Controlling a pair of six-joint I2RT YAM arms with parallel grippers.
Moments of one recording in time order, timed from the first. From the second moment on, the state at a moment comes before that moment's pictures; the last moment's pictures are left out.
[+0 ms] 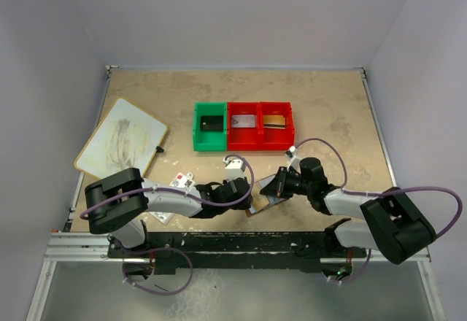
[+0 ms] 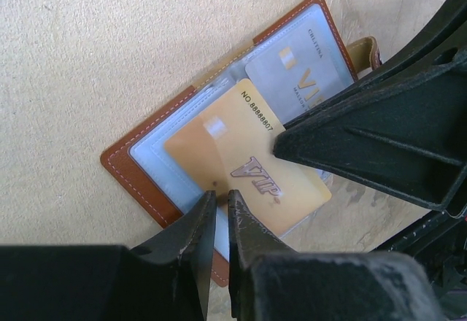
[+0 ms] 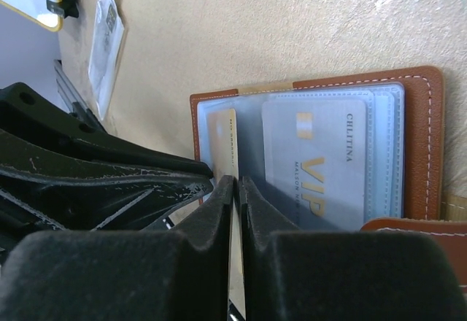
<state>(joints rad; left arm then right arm) -1.21 1.60 0.68 0.13 -0.37 -1.02 0.46 1.27 0.19 0.46 -0.53 0.76</state>
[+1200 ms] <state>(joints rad) -1.21 1.60 0.70 0.10 -0.39 -1.02 0.42 1.21 0.19 0.40 -0.56 0.73</state>
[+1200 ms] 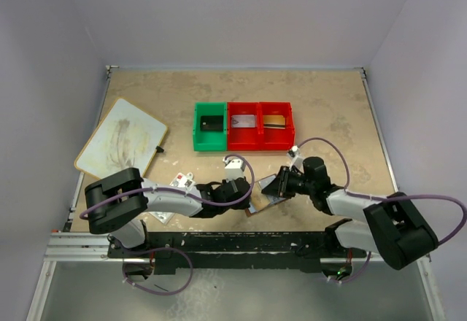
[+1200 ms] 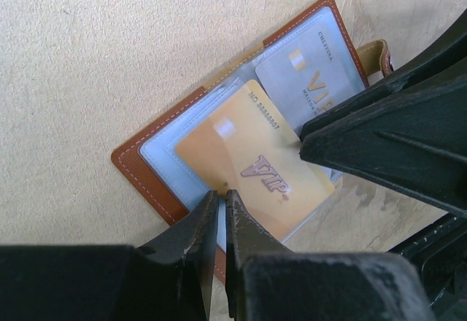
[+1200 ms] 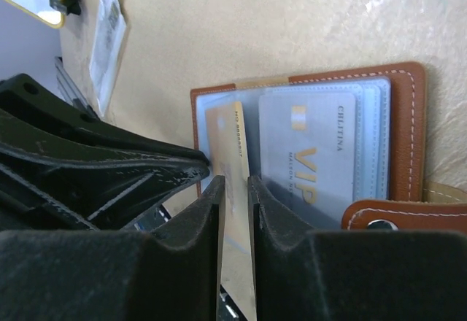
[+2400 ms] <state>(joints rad) -1.21 1.60 0.70 0.08 -0.40 -1.01 0.42 1.31 0.21 0.43 -0.62 0.69</state>
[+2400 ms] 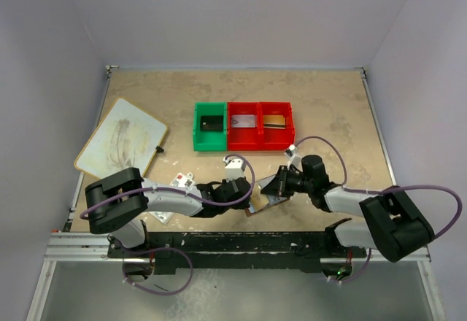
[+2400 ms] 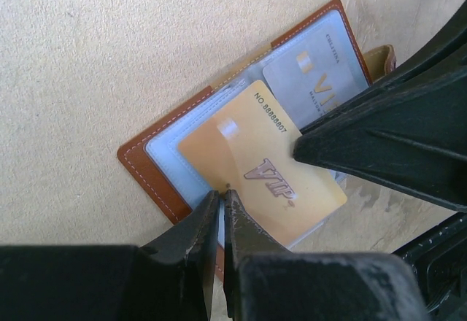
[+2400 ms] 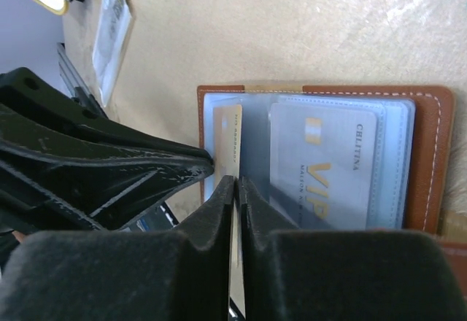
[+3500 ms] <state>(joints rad) -1.21 1.60 0.71 0.07 -0.40 -1.01 0.38 1.10 0.19 0.30 -0.51 0.73</state>
